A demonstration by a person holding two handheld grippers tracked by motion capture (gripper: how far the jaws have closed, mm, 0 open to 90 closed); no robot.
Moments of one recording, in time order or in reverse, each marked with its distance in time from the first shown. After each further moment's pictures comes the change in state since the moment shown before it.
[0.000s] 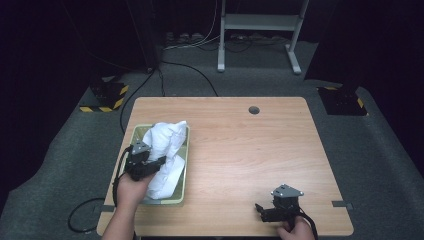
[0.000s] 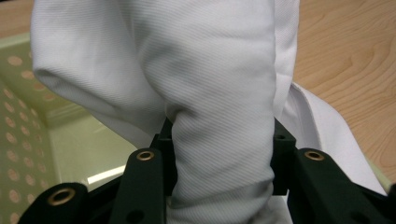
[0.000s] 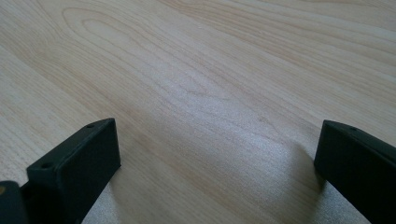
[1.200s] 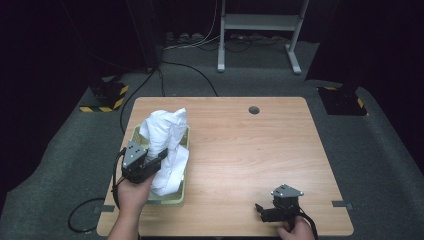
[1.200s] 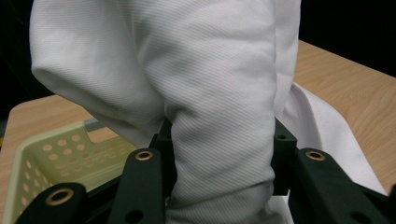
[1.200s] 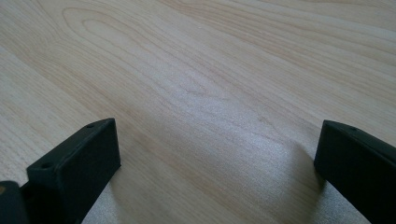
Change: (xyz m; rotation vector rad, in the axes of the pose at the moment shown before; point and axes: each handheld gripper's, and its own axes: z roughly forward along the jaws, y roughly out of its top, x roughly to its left) left arm -0.030 0.011 -0.040 -0.311 0.021 0.058; right arm 0.000 0.000 0.000 0.000 0.000 0.000
